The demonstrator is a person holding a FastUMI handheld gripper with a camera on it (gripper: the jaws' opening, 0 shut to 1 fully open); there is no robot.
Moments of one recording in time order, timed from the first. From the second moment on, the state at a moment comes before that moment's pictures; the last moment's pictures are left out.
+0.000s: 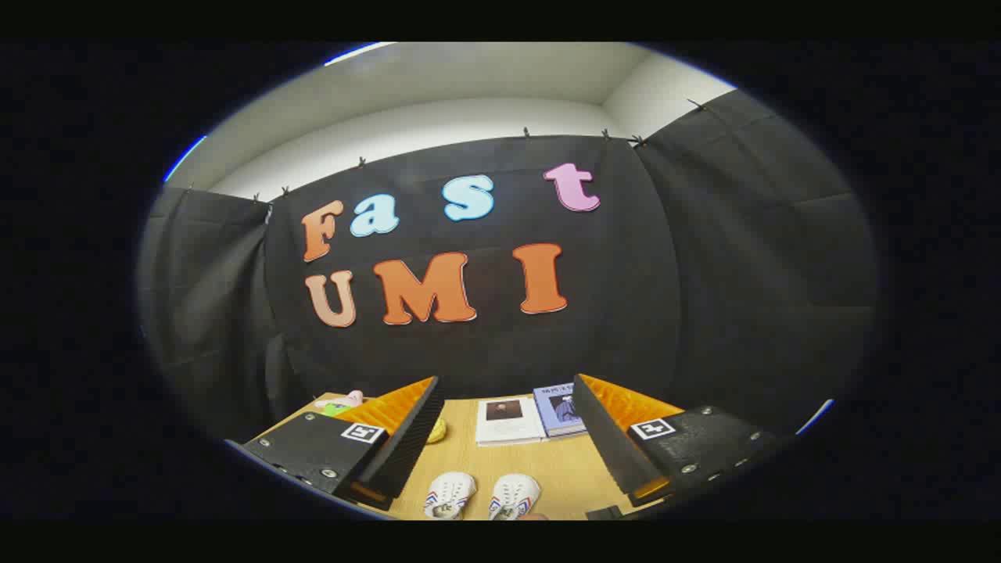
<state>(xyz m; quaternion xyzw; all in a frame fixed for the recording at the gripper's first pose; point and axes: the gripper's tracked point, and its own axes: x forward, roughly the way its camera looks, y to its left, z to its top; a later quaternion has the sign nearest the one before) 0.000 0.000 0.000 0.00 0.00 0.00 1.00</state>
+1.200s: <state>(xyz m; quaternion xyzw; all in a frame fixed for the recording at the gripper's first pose) 0.004 0.007 -0.004 -0.02 0.01 0.02 1.00</state>
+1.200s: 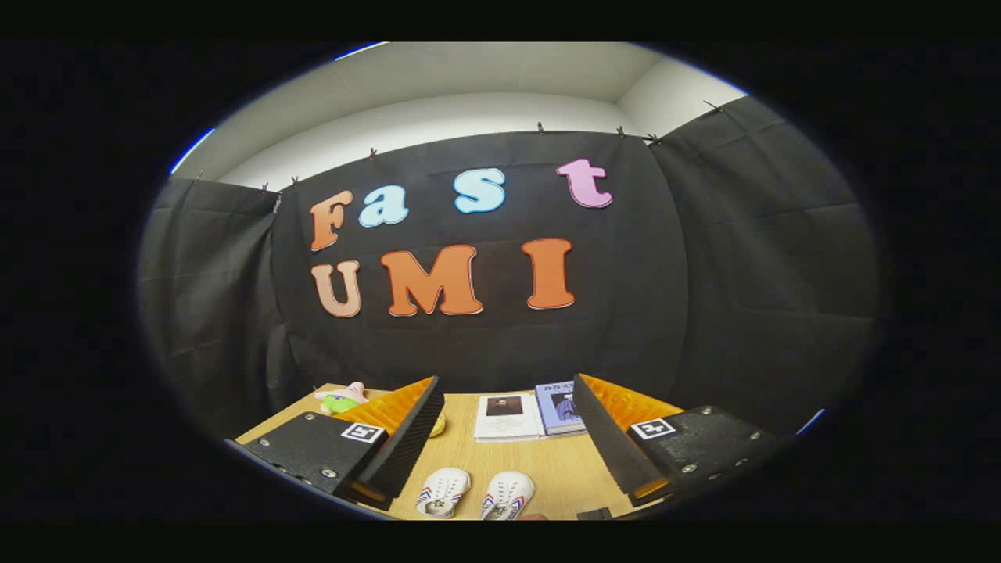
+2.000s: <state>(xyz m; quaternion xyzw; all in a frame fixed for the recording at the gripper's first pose) 0.017 0.040 -0.074 0.02 0.09 0.09 0.99</state>
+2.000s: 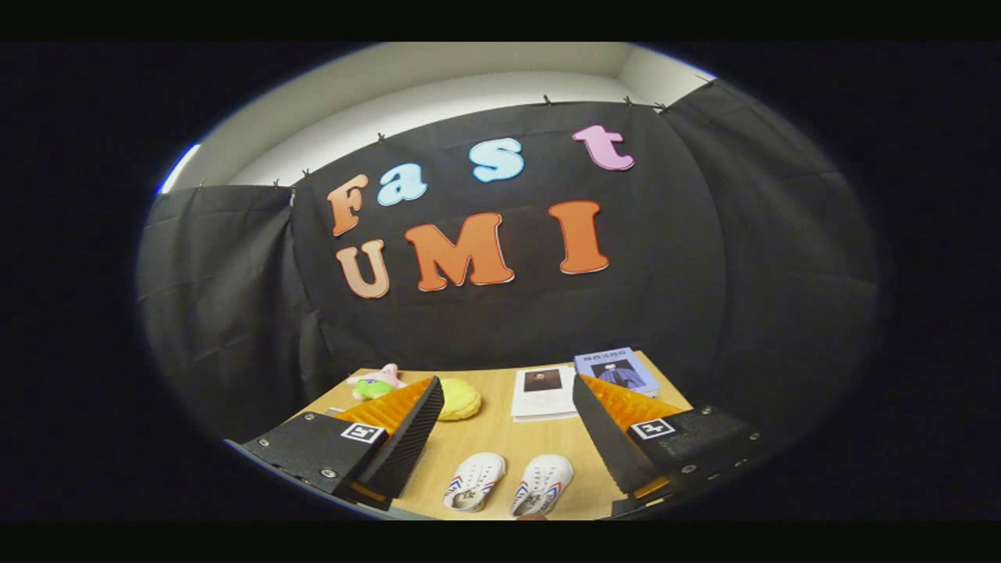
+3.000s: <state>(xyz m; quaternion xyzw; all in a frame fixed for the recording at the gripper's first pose) -0.007 0.231 -0.325 0.31 0.44 0.35 0.77</state>
